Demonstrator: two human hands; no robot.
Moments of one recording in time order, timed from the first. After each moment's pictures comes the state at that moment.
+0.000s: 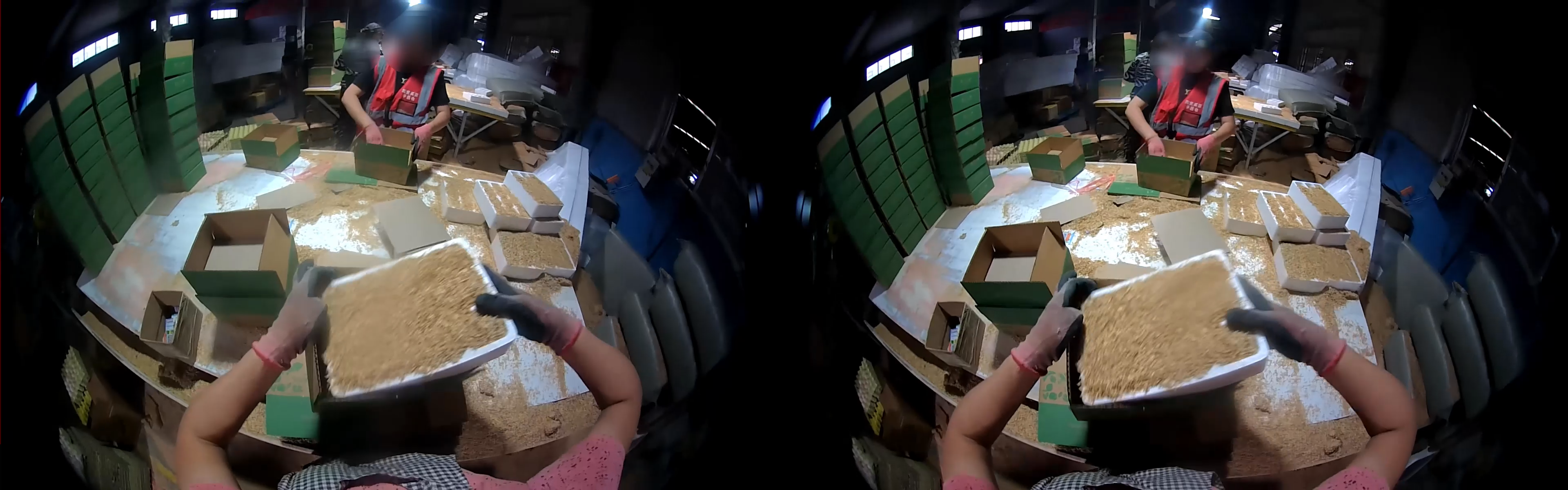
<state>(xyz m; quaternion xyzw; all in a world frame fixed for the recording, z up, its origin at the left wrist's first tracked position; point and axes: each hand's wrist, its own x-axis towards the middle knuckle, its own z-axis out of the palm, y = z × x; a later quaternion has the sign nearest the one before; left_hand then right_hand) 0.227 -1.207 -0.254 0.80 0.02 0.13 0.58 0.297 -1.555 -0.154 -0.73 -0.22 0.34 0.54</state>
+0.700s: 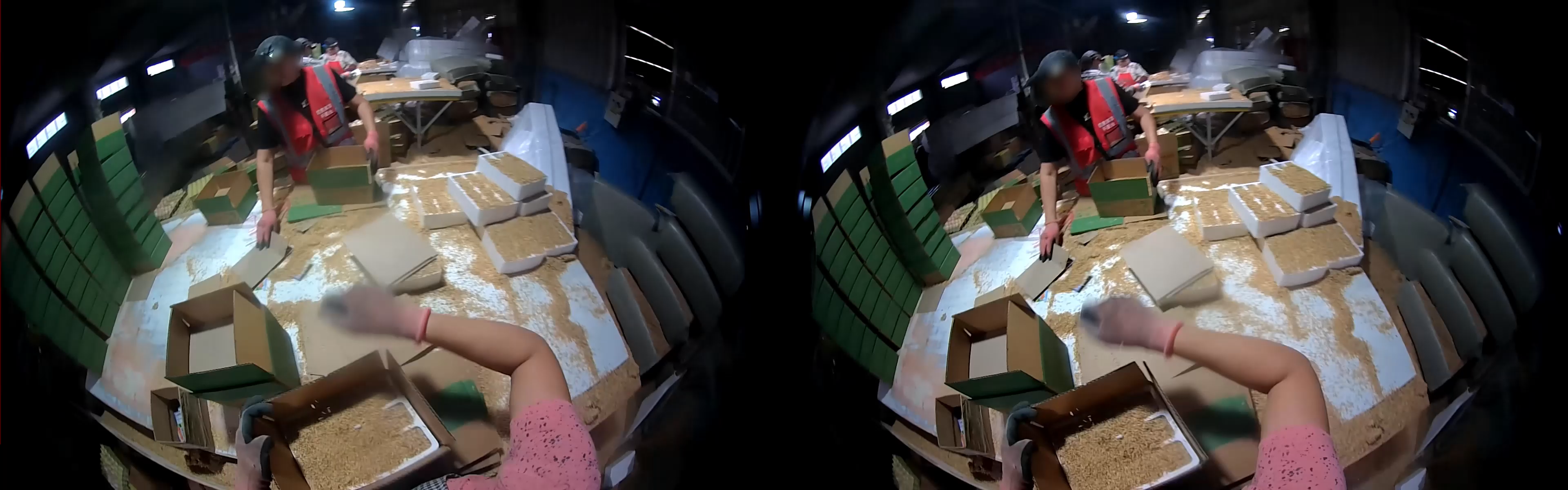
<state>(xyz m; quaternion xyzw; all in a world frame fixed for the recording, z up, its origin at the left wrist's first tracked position) 0.157 -1.144 -0.296 0.78 0.11 0.17 0.59 0.421 -1.361 -0.224 -0.86 -0.43 0.07 0.27</state>
